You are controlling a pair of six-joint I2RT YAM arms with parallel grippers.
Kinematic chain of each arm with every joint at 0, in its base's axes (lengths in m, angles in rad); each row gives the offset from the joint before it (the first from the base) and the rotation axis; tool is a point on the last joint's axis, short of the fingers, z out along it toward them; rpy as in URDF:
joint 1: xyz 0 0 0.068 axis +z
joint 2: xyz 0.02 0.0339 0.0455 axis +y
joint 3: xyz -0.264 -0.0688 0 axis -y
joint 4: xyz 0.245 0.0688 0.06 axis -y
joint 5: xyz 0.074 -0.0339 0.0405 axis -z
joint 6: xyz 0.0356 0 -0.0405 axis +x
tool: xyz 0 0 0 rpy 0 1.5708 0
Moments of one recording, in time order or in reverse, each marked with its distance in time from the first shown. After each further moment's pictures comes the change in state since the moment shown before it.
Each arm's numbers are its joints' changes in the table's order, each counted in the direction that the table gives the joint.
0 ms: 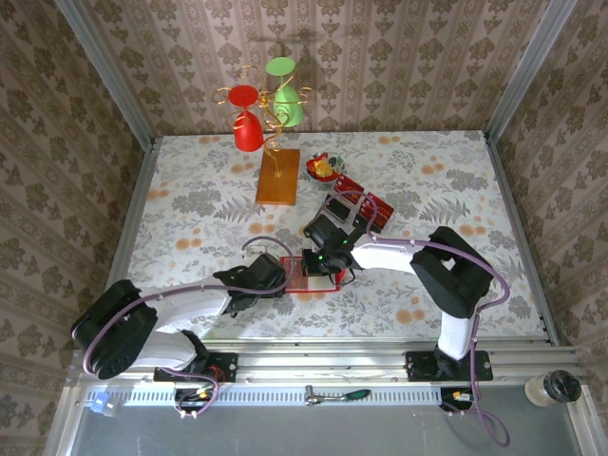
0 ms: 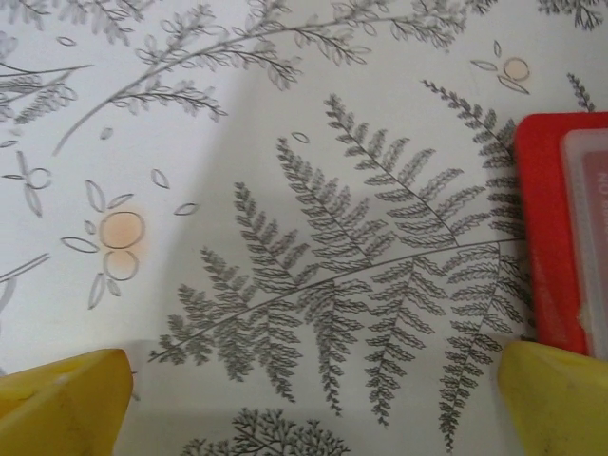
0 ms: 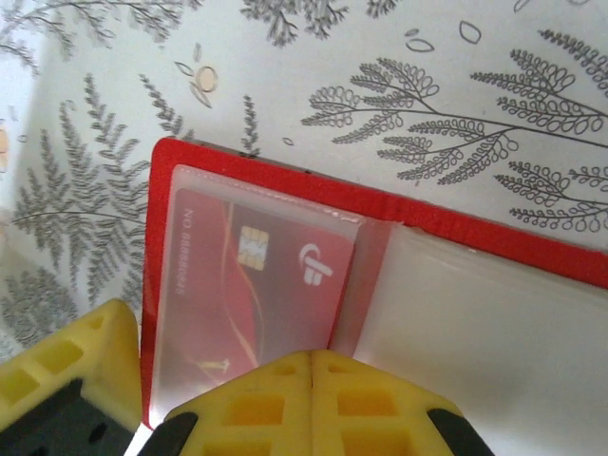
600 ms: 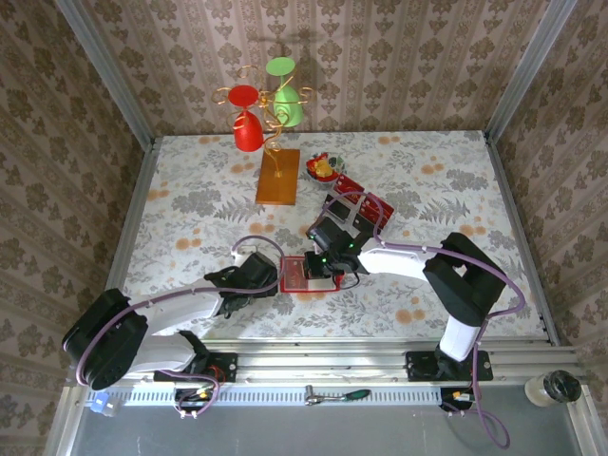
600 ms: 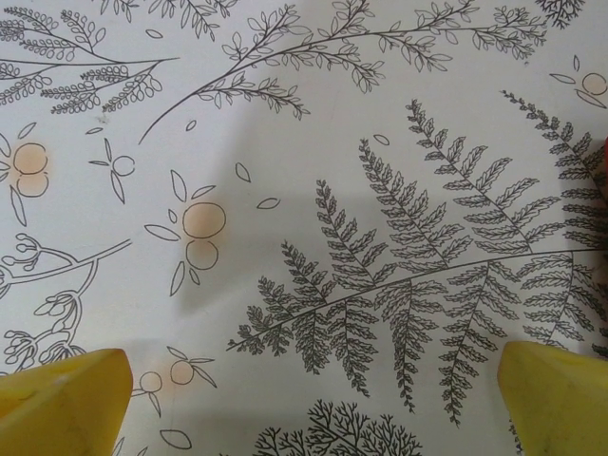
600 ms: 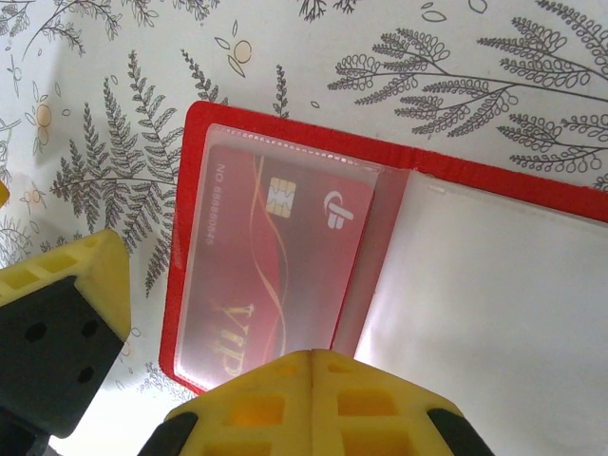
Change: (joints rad) left arm 0.045 -0.053 -0.027 -0.033 0.000 0.001; right arm 0.015 -0.067 -0.051 0.006 0.000 0.005
